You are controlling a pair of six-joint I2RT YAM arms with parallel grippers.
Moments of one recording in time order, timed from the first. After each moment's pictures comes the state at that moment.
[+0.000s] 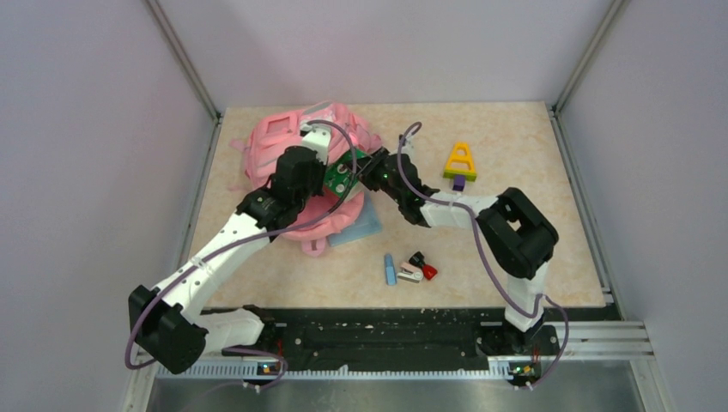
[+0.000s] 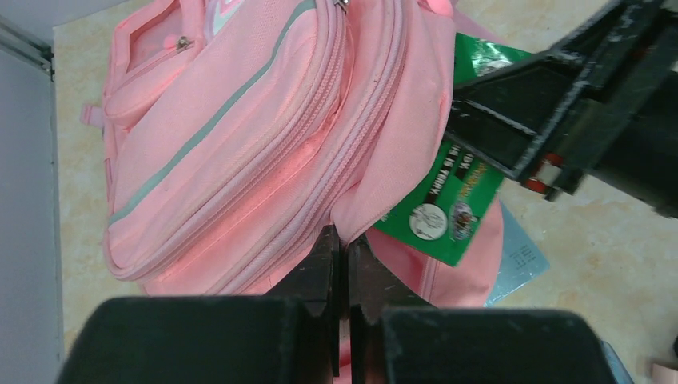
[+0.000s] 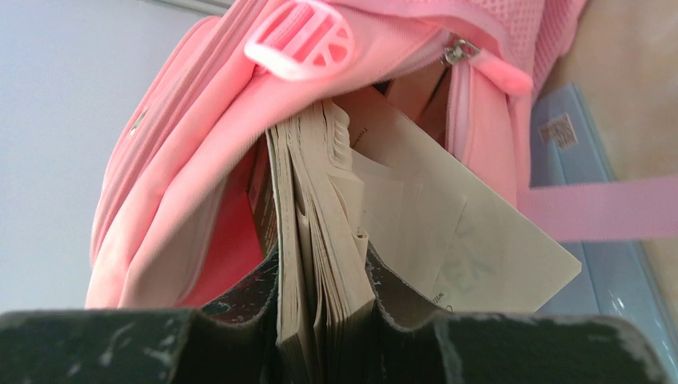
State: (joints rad) left arm -0.56 1.19 1.07 -0.34 -0.36 -0.02; right arm 0.75 1.91 1.16 0.57 0.13 1.19
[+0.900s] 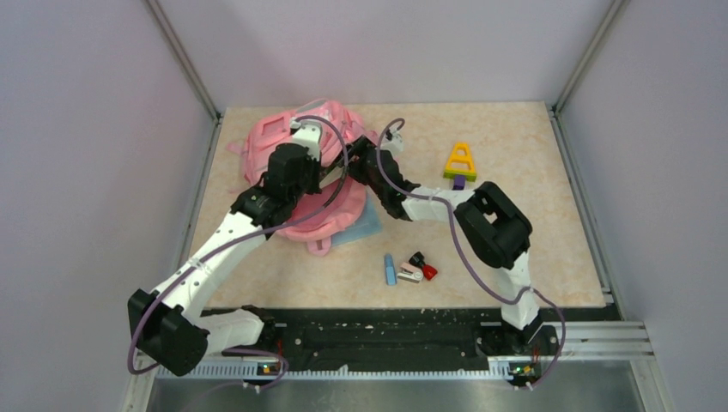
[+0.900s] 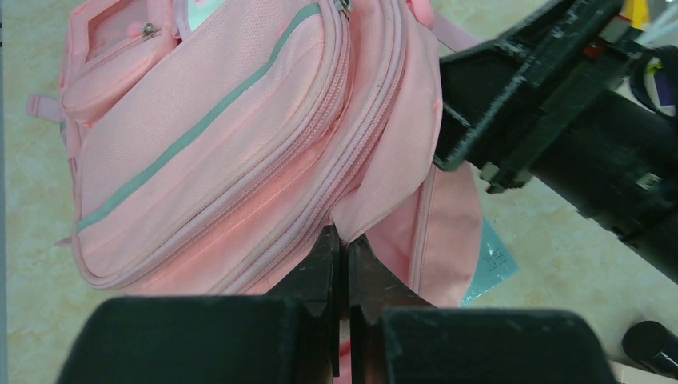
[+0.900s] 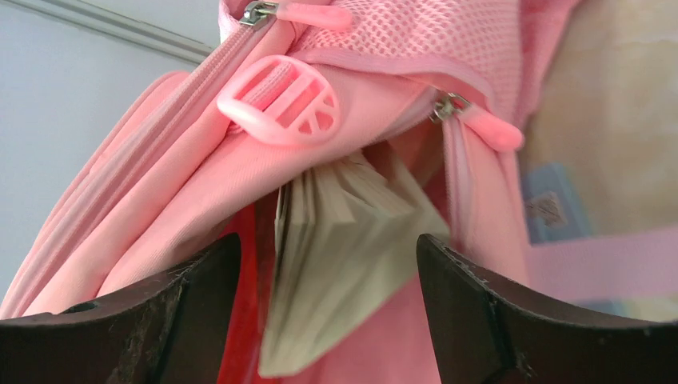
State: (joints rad) left arm -0.50 1.18 1.07 -0.34 -0.26 -0.10; right arm 0.79 2.07 1.33 0.57 0.28 1.08
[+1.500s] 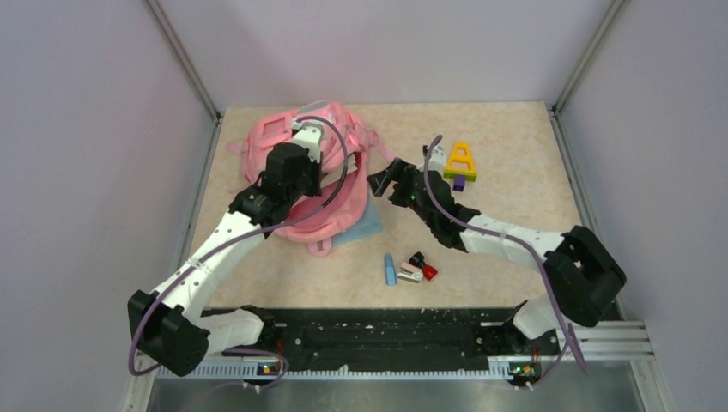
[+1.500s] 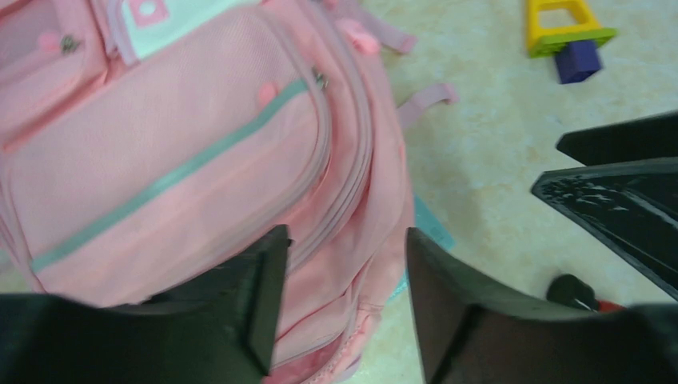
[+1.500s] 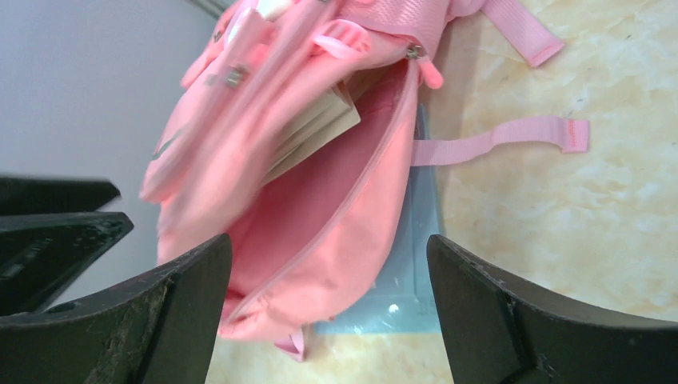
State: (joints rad) left arm -0.48 1.18 1.09 -0.38 -0.12 -0.12; right arm 0.77 1.44 0.85 0.33 0.26 0.78
